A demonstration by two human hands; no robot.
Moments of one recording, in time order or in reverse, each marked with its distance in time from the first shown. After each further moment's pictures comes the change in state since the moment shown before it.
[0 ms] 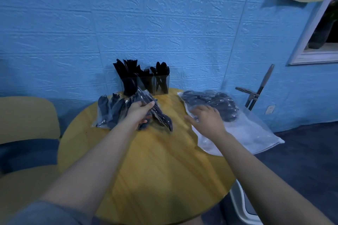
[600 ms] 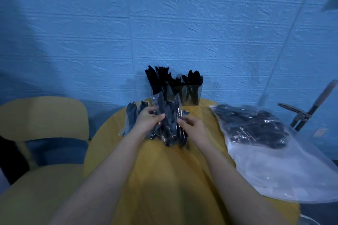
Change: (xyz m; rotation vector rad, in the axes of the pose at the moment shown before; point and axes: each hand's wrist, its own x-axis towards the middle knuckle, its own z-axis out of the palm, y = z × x) left_hand 0.037 -0.015 -0.057 0.077 0.086 0.025; right_hand 0.066 -0.103 0.062 1.038 -0.123 0.132
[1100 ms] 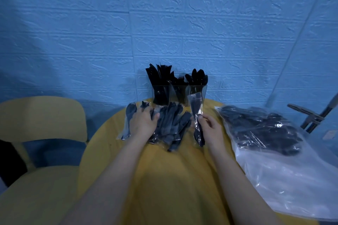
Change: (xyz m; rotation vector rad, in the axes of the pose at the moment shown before) left_hand 0.026 -0.016 -0.001 0.771 0.245 0.156; right_hand 0.011 0.015 -0.017 0.422 0.206 0.147
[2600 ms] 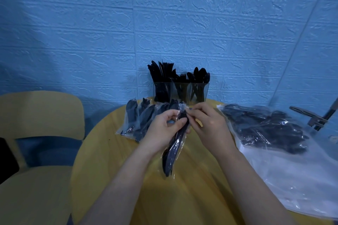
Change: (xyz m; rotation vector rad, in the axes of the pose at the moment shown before) left_hand -0.076 0.032 -0.012 -0.933 -0.300 0.266; right_hand -0.027 -0.018 0.004 -0.853 0.010 -1.200
